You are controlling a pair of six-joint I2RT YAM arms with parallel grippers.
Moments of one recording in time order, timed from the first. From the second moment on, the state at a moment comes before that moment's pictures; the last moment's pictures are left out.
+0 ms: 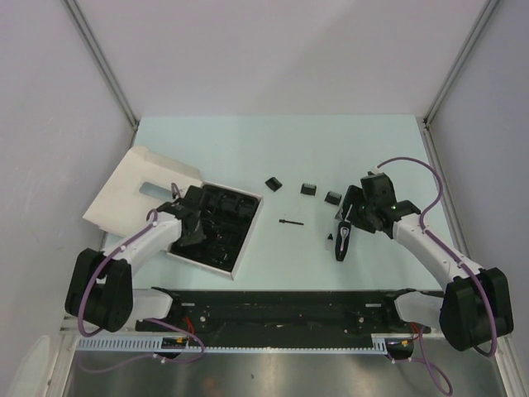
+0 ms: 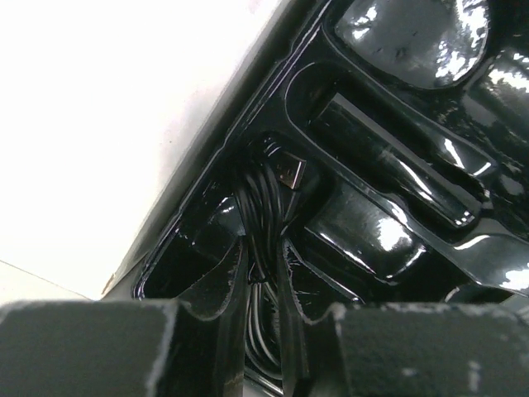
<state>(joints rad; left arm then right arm) -0.35 1.27 0.73 -0.72 -0.38 -0.58 0.31 1.19 0.78 -0.51 0.01 0.65</state>
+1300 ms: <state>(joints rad) -0.34 0.96 0.86 -0.58 -0.04 -0.42 0.51 1.27 0.78 -0.47 0.11 0.65</state>
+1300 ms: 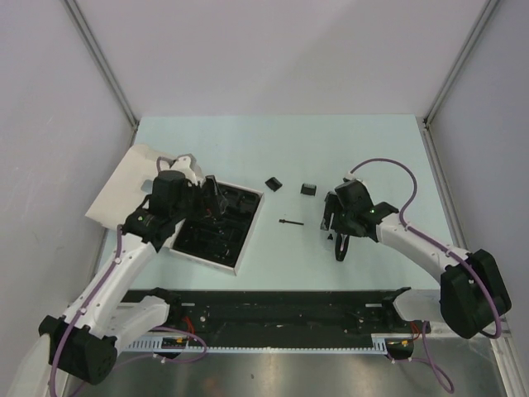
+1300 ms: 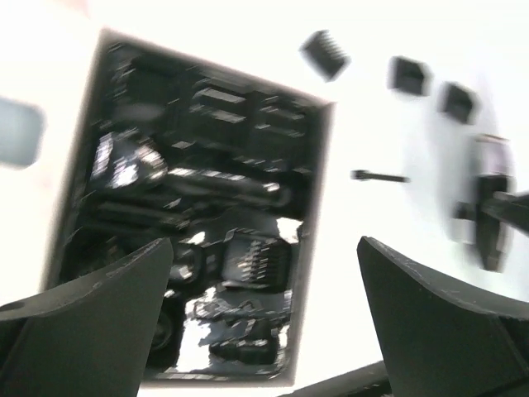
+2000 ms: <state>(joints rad) -0.39 1.04 0.86 -0.36 0.23 -0.39 0.68 1.44 0.94 -0.49 0.22 0.60</state>
